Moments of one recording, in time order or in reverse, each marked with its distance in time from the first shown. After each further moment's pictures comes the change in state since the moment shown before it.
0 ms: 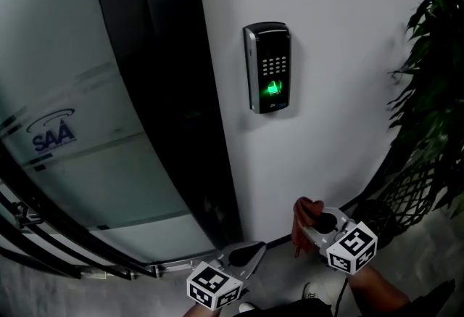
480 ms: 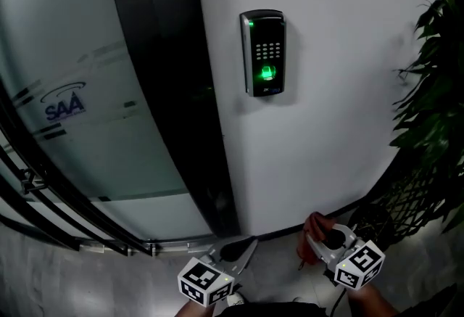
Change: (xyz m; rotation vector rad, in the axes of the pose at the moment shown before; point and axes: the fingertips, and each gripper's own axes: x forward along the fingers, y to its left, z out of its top) left arm 0.002 -0.039 -0.006 -0.033 -0.046 0.153; right arm -0.084 0.003 -0.041 0.100 -0.024 0.069
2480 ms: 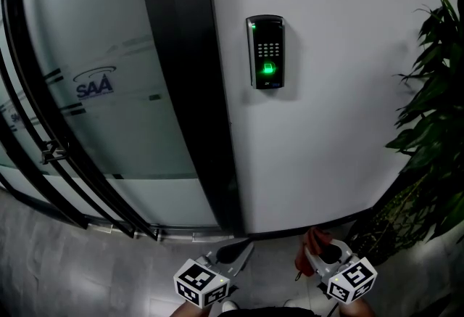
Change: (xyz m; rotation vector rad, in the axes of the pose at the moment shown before) left arm -0.020 -0.069 -0.011 -0.021 -0.042 0.140; right arm -0.071 0.019 -0.038 0.002 0.017 0.061
